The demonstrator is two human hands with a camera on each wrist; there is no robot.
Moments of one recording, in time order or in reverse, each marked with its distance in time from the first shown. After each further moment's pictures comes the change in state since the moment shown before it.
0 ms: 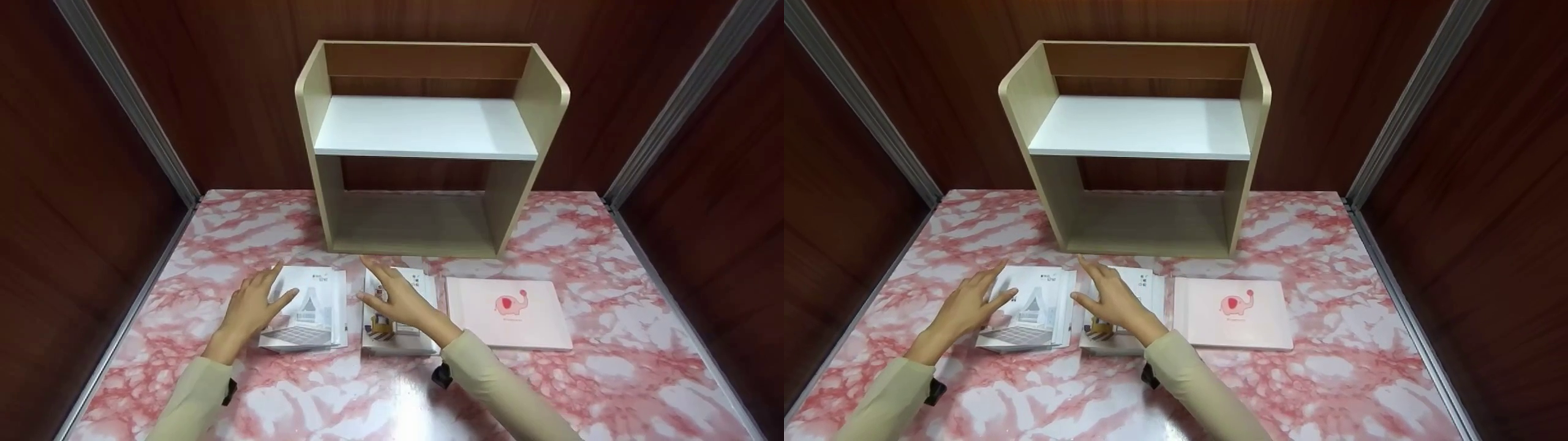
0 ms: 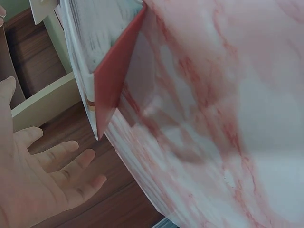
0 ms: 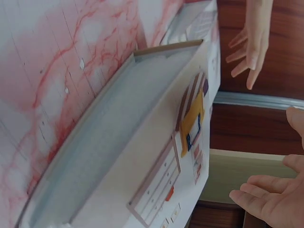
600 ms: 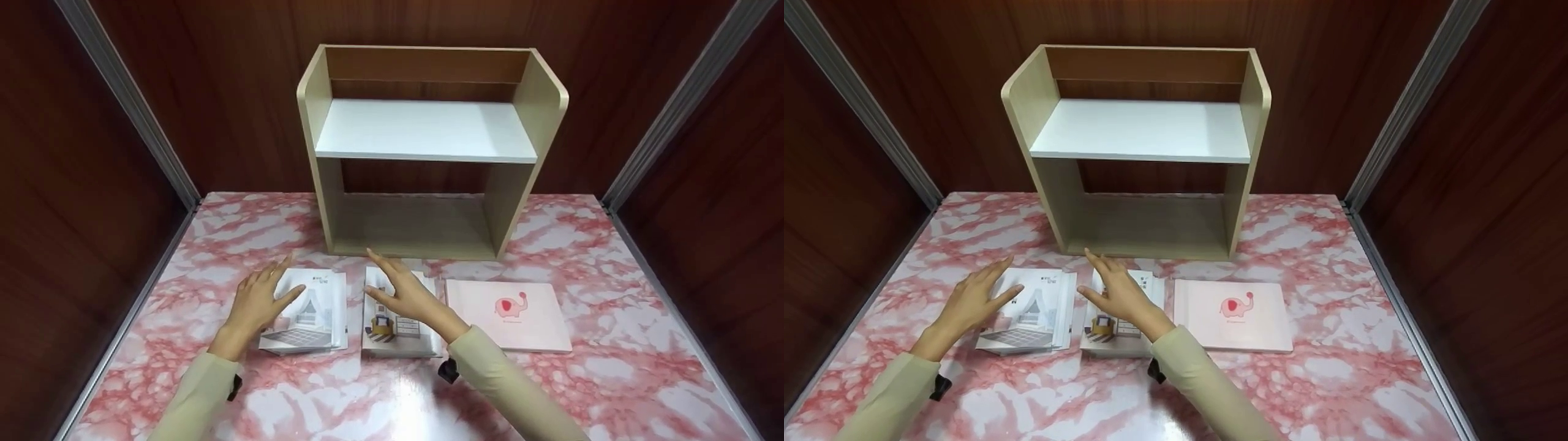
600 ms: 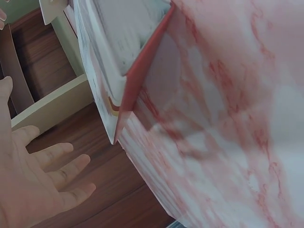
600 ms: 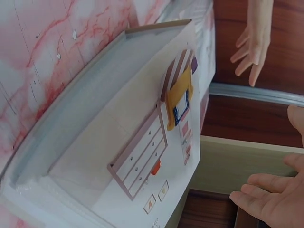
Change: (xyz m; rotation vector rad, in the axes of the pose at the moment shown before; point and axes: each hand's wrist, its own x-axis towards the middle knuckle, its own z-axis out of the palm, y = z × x) left_hand 0.009 0.012 -0.004 0.022 0.023 0.043; right_hand 0.002 0.004 -0.017 -0.036 0.041 -0.019
